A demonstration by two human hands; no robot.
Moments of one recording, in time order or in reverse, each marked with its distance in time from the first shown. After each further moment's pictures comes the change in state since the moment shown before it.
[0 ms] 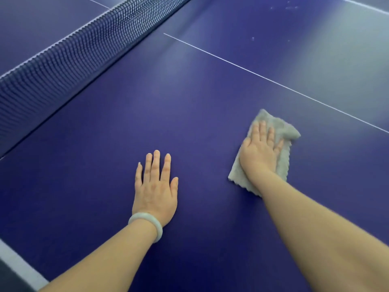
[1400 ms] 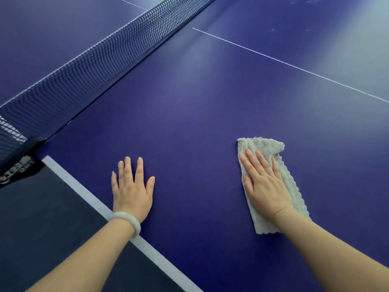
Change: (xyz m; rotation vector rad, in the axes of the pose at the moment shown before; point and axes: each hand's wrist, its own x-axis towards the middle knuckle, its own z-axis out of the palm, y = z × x) left_hand -0.127 -0.112 0.009 -0.042 0.018 -0.270; right_hand -0.187 0.052 0.025 -0.120 -0.060 -0.546
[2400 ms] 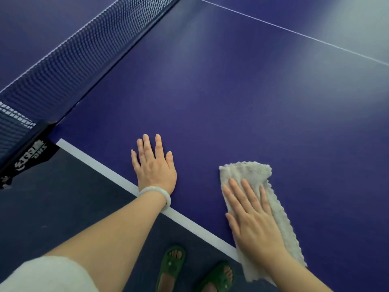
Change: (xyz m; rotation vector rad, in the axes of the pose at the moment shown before) left_hand -0.001 -0.012 0.011 -0.013 0.055 0.006; right_hand -0.137 -0.131 0.036 -0.017 -0.018 -0.046
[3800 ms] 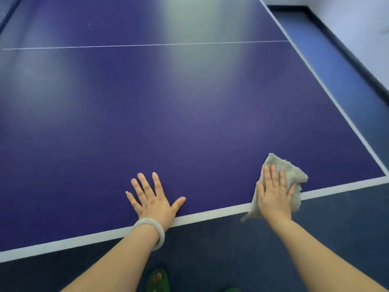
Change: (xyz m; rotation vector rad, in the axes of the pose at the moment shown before) left_hand -0.191 0.148 0.003 0.173 -0.463 0.583; right_hand -0.251 0.136 0.023 0.261 0.085 1.286
